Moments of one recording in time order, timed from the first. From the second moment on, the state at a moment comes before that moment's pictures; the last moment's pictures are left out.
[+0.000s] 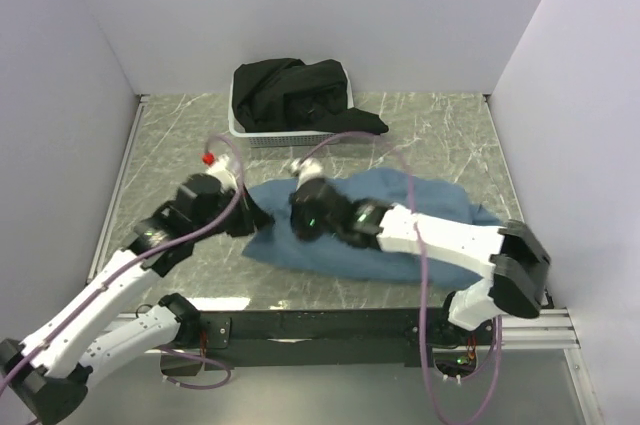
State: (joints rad) left arm -0.65 0.81 0.88 -0.57 0.11 -0.78; right arm 1.05 1.47 1.13 -0.34 0.17 0.56
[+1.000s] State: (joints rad) left arm -0.62 0.70 0.80 -0.65 0.21 -0.93; right arm 0.89 1.16 1.03 -0.40 0.10 0.63
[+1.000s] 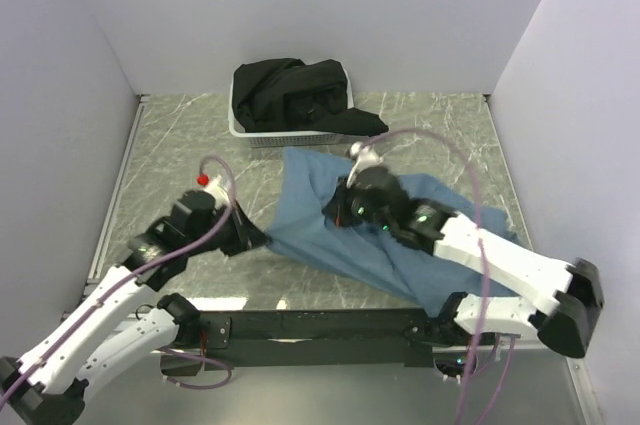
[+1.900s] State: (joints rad) left arm -0.61 0.74 0.60 -0.71 0.38 -0.99; right arm 0.93 1.30 0.75 -0.41 0.21 0.66
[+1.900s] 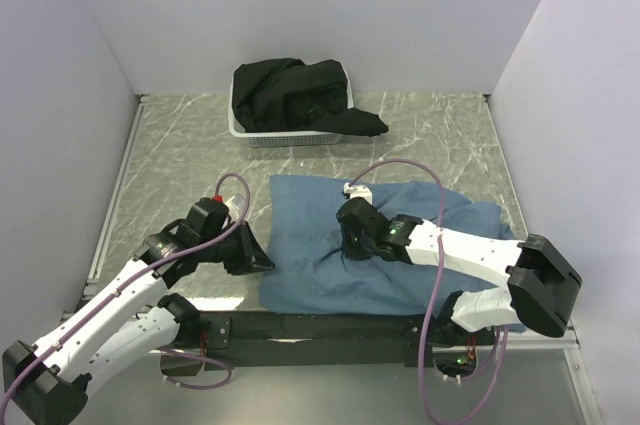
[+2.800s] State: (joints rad) left arm -0.61 0.78 0.59 -0.65 0.34 -0.97; right arm 0.98 1.42 1.04 -0.57 0.45 0.62
